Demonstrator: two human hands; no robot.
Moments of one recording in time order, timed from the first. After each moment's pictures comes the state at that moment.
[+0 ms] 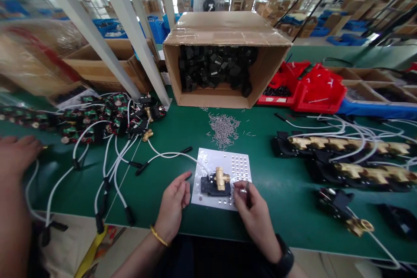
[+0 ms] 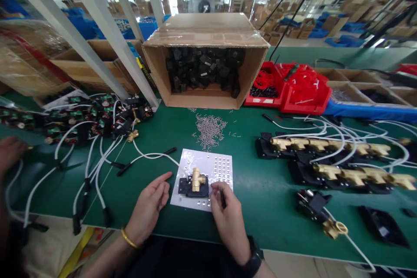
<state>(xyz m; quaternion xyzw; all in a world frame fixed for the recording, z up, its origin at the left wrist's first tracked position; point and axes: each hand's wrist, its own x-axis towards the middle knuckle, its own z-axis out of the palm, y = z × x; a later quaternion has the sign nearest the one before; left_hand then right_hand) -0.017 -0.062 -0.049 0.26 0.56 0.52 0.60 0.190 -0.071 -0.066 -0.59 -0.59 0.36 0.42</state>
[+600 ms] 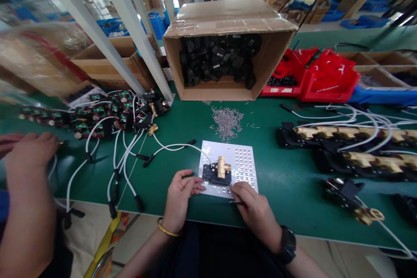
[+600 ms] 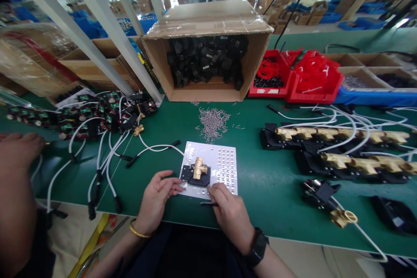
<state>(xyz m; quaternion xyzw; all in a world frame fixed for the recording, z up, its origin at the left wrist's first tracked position) -0.013 -0.074 -0.049 0.28 0.57 0.52 0.57 0.201 -0.082 -0.077 -0.46 -0.81 0.21 0.29</state>
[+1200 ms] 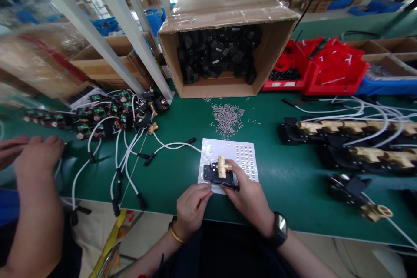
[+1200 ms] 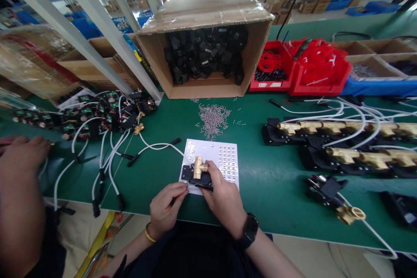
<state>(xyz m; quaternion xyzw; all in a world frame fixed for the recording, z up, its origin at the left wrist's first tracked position) -0.005 -0.096 -0.060 0.64 0.56 0.42 0.31 0.179 -0.063 -0.064 -0.55 -0.76 0.25 0.26</state>
